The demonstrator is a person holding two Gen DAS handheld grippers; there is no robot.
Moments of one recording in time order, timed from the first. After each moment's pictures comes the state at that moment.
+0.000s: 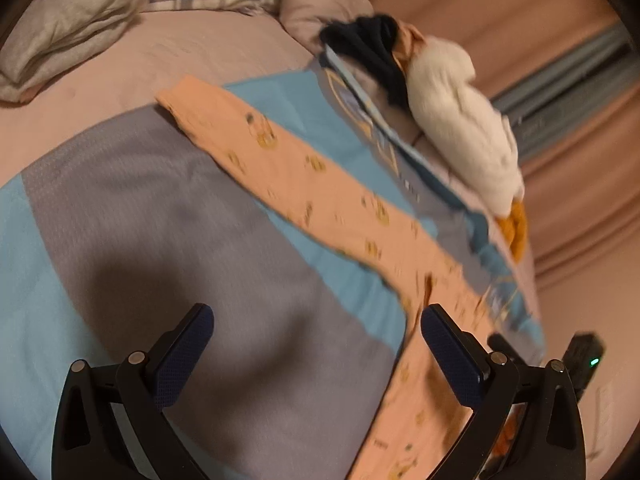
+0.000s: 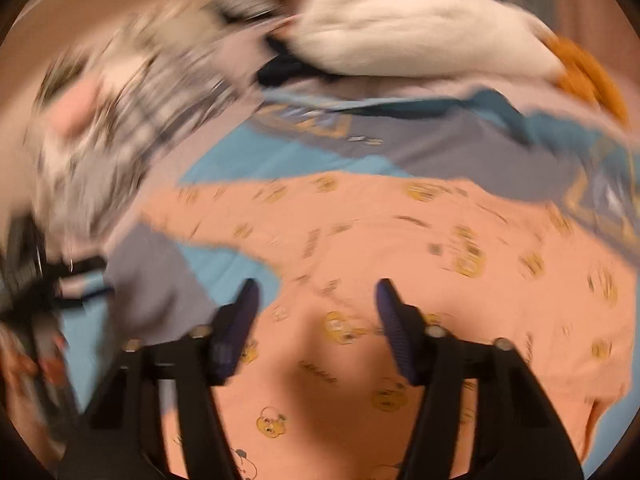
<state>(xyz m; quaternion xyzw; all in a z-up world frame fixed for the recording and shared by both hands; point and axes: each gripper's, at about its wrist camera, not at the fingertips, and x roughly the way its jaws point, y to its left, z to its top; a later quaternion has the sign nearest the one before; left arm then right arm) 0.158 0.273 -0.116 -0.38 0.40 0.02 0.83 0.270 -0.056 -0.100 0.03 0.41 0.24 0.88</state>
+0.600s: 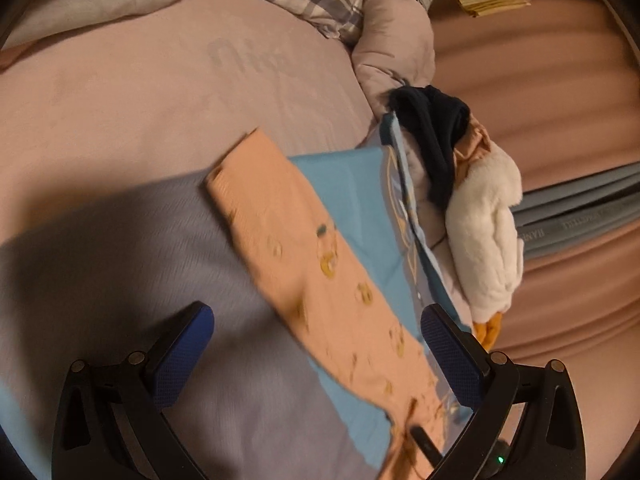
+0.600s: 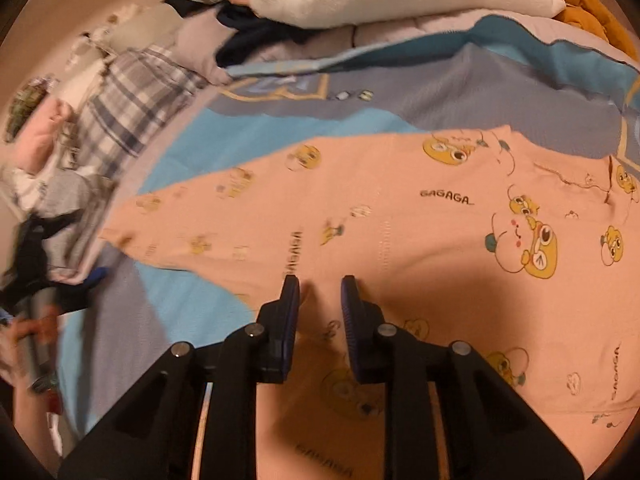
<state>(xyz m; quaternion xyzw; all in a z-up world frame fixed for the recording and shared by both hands) 0.225 0.385 -0.163 -0.52 0.33 0.04 0.78 0.320 0.006 -0.155 0.06 0.45 0.23 0.86</state>
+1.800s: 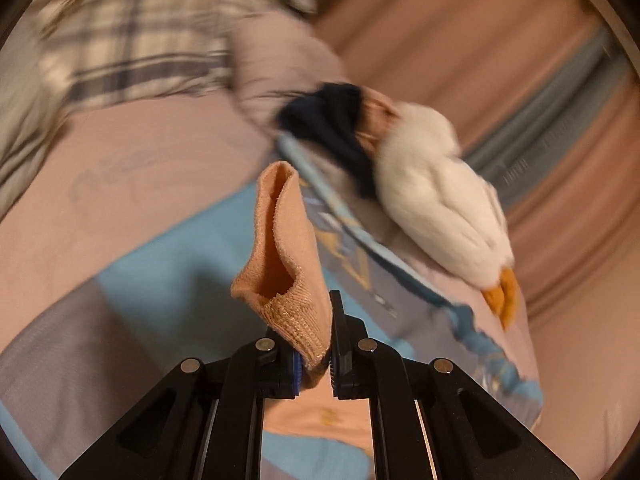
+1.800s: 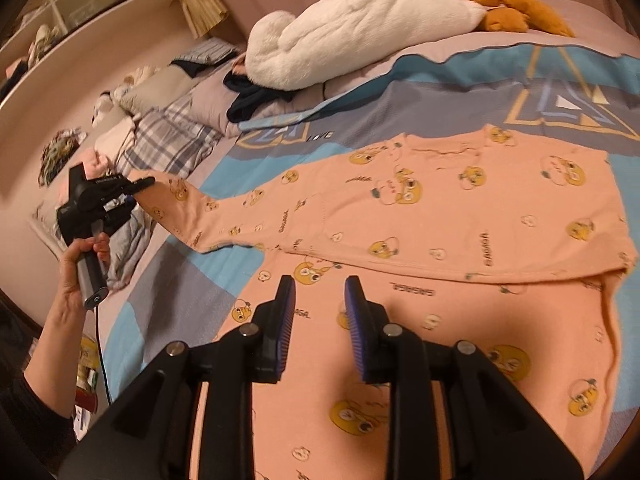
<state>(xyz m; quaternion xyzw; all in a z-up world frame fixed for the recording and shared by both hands) 0.269 0.287 -0.054 -0.33 0.31 0.01 0.89 0.210 -0.107 -0.125 0.15 0.39 0.23 0.88</state>
